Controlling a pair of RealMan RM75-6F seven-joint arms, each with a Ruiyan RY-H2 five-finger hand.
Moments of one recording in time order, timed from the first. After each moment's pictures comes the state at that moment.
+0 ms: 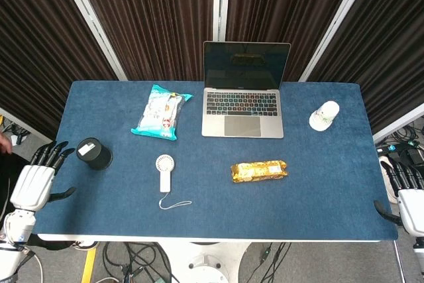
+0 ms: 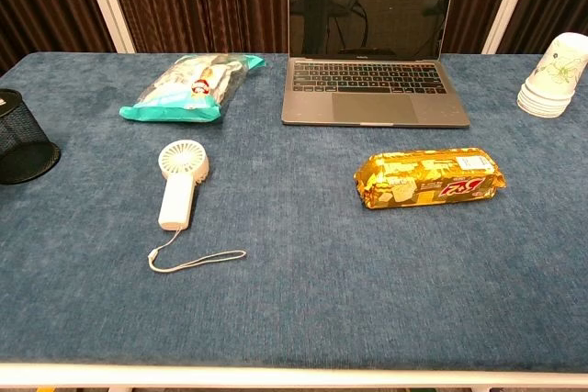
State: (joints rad) left arm -0.20 -1.16 -0.04 -1.54 1.52 1.41 0.00; right arm 0.06 -1.07 0.02 -1.44 -1.52 1.44 0.18
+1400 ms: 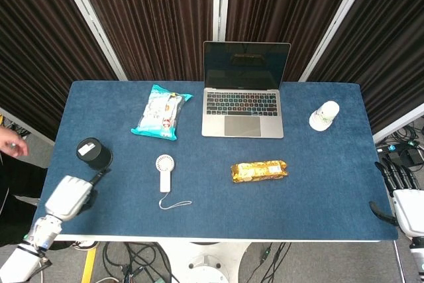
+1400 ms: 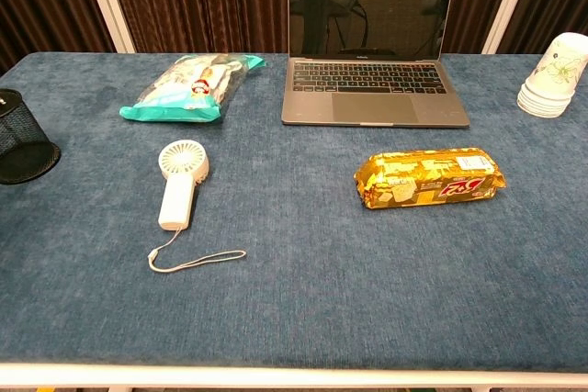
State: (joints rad) left arm -0.29 -1.15 0.05 -1.68 1.62 1.21 0.16; right arm 0.07 -1.06 0.01 -1.47 -1.54 1.43 0.18
